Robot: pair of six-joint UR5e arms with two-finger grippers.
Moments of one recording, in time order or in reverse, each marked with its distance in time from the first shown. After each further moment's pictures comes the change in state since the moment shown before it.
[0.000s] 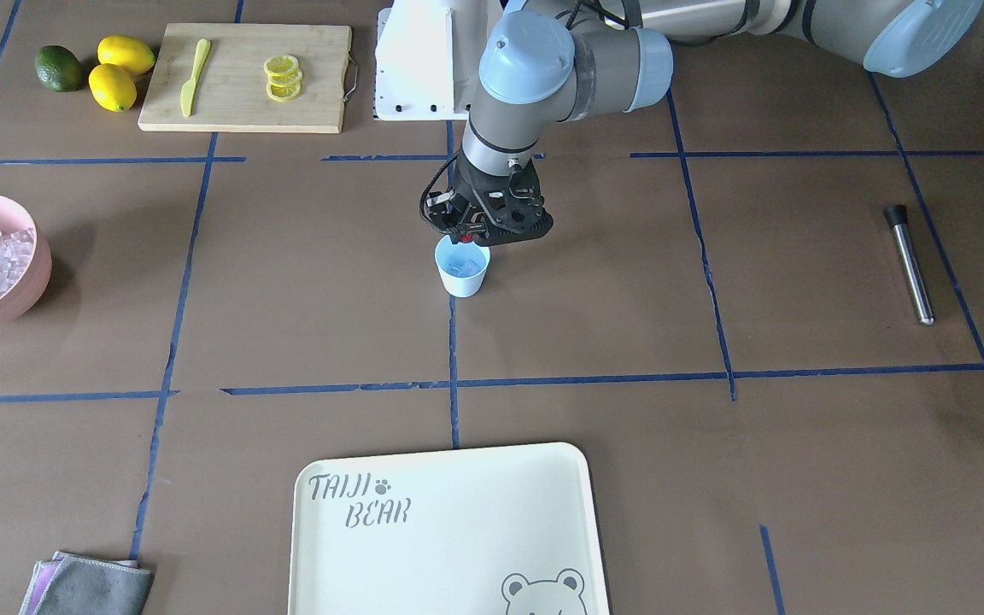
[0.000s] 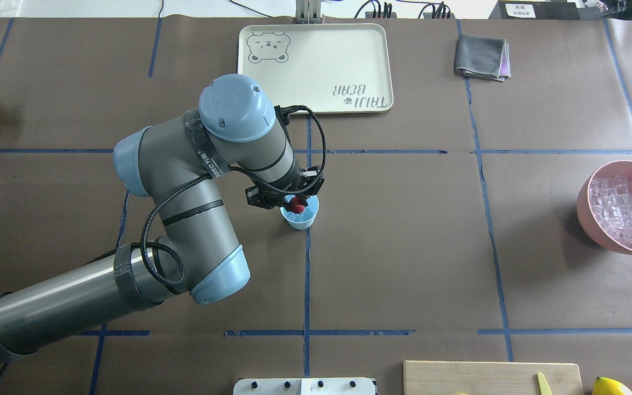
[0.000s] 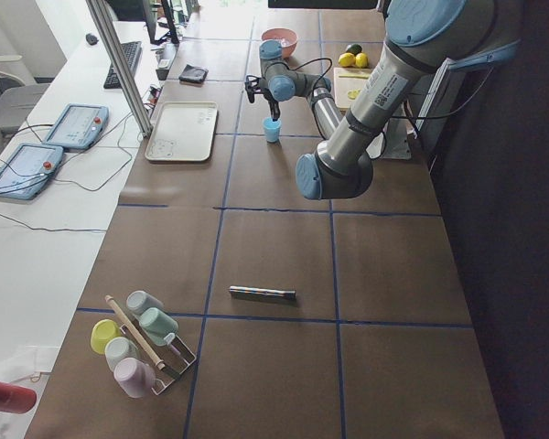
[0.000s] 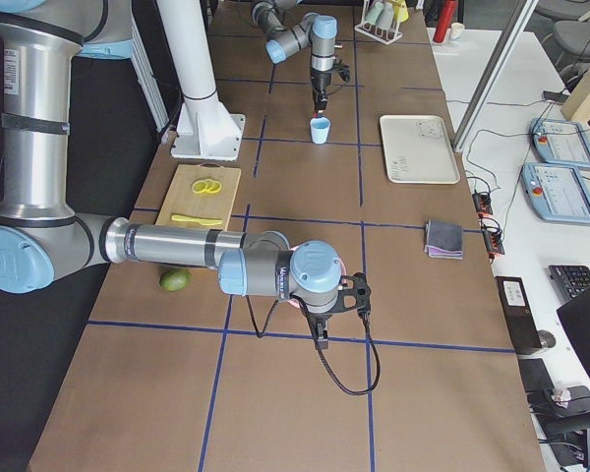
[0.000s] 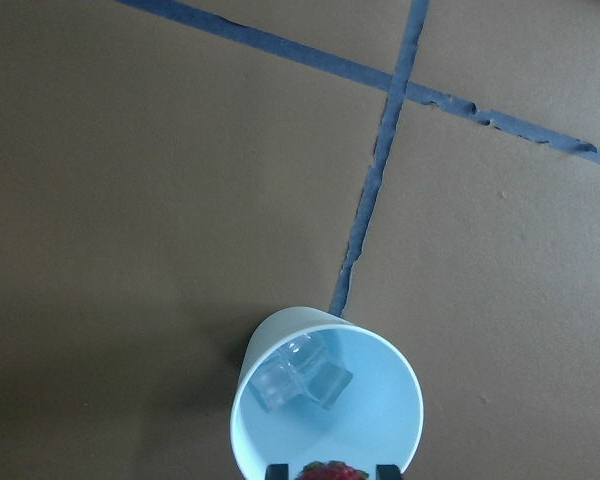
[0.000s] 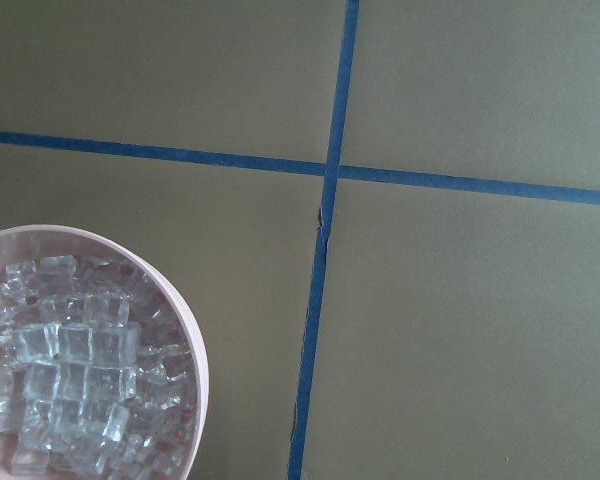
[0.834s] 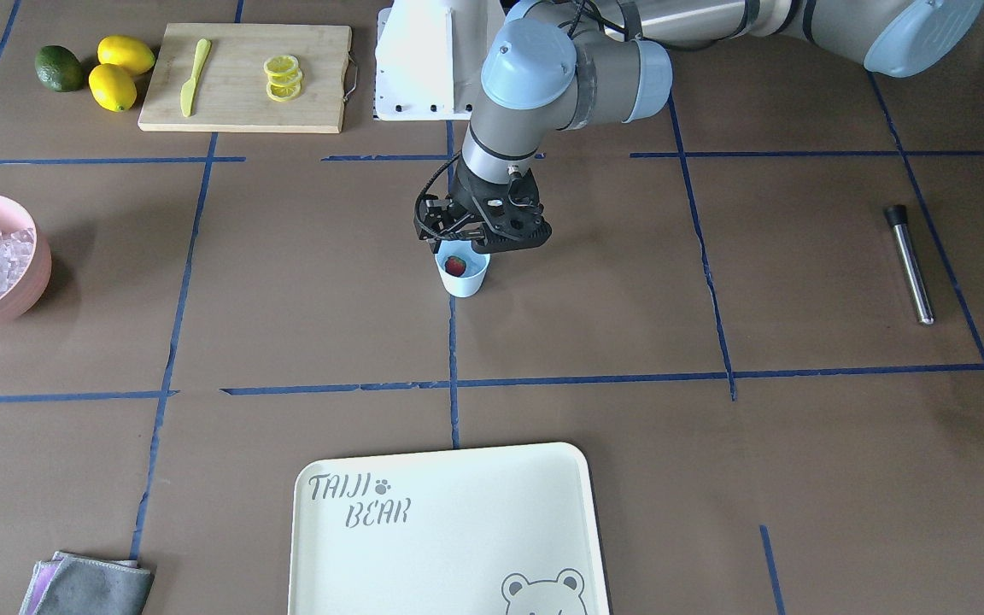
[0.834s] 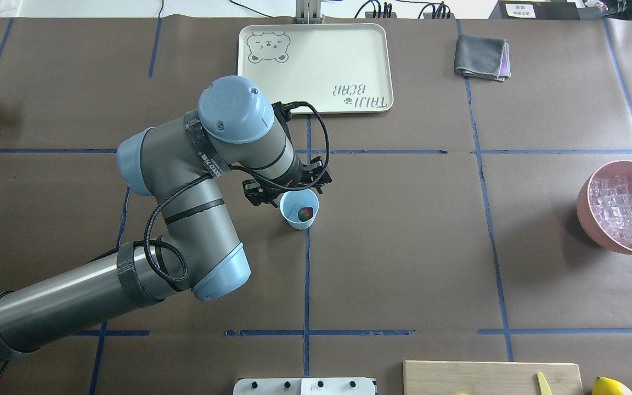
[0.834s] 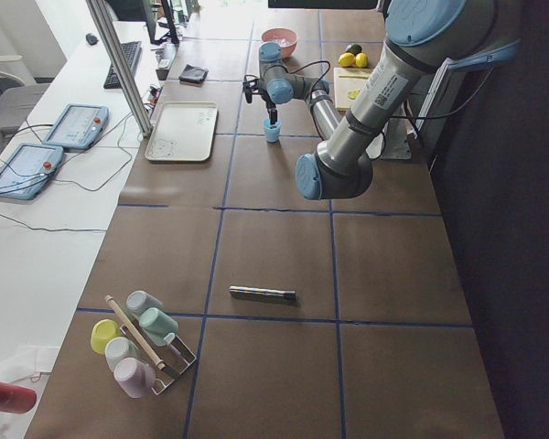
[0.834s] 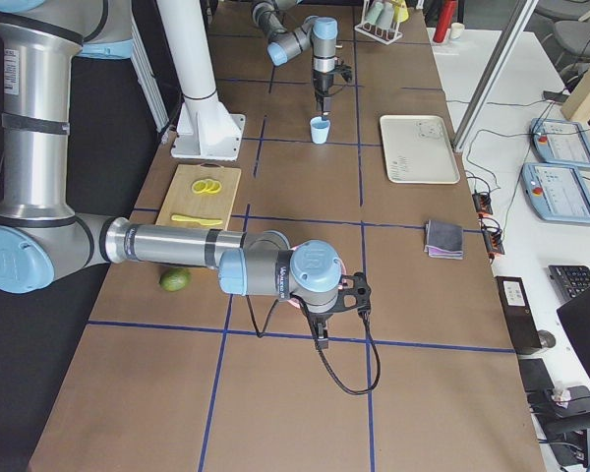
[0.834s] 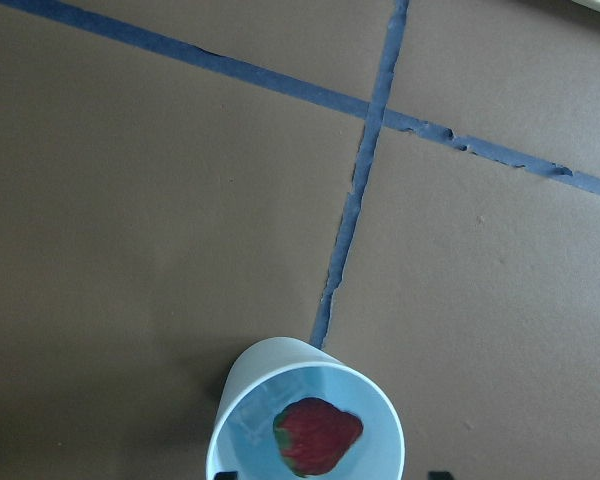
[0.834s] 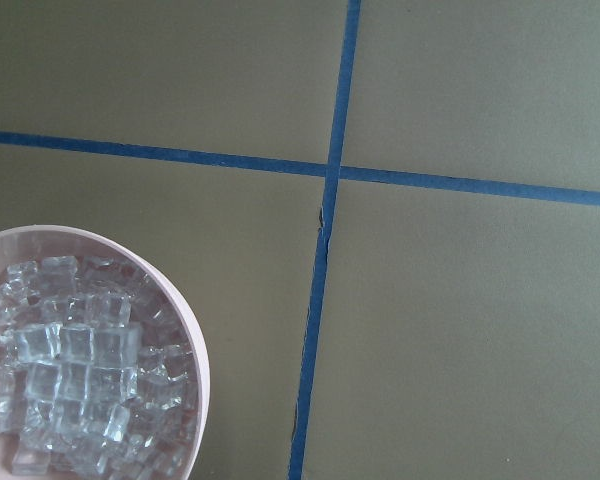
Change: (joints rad) left arm -0.003 0.001 0.025 -0.065 0.029 0.004; right arm 0.000 0.000 0.002 -0.001 0.000 0.000
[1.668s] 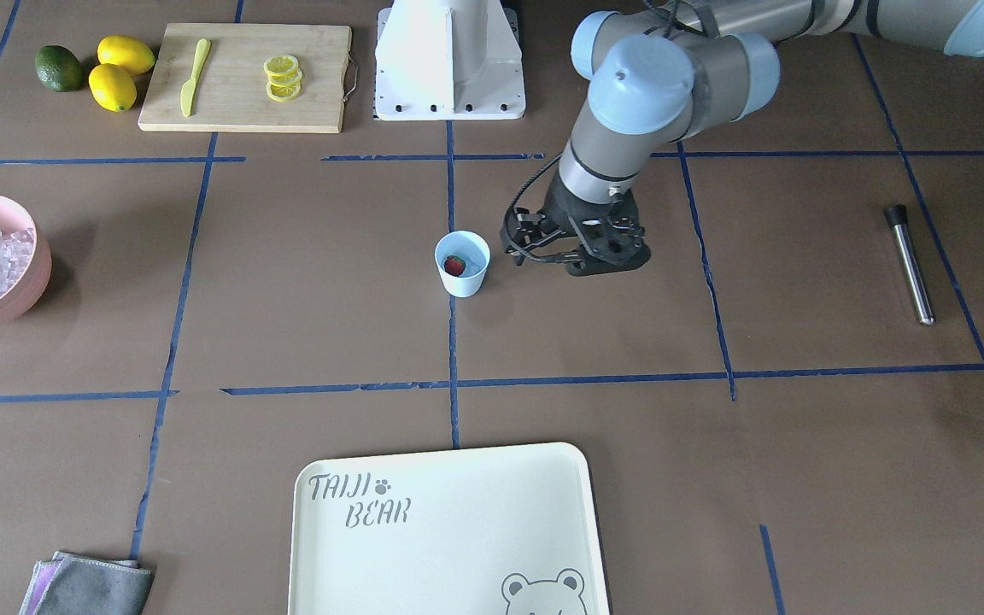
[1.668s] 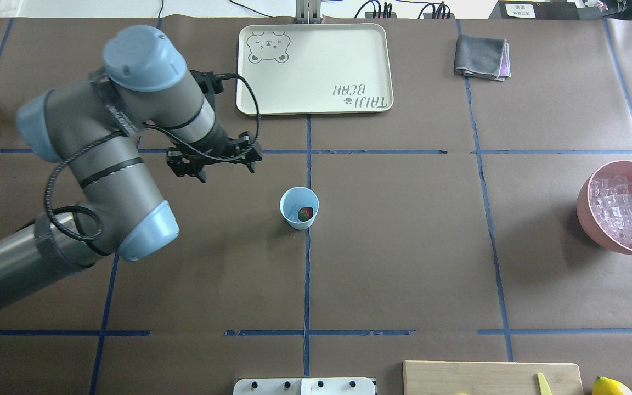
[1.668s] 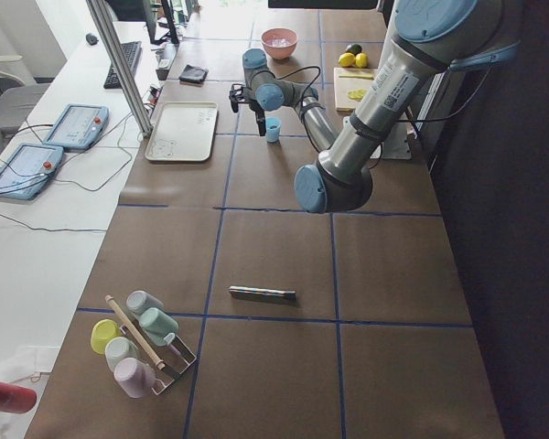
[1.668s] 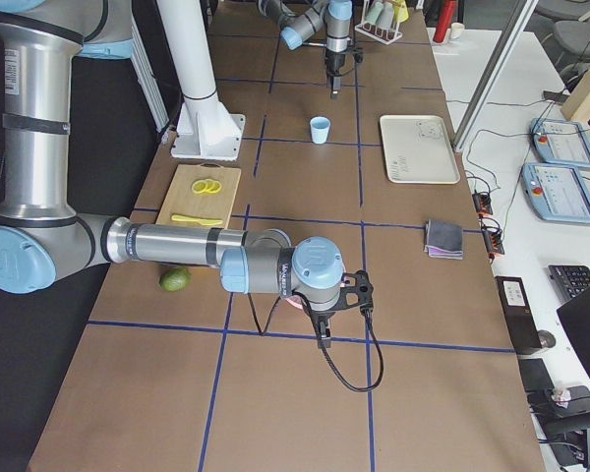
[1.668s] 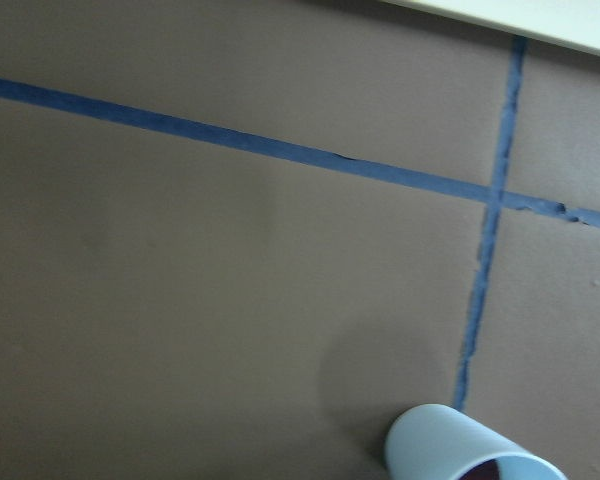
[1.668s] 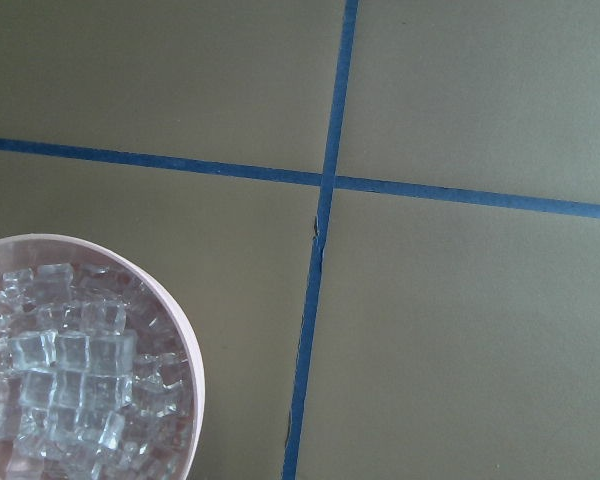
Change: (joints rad) left arm -0.170 0.180 -0.165 0.166 -0.134 0.290; right arm 0.000 0.007 0.003 0.000 -0.019 0.005
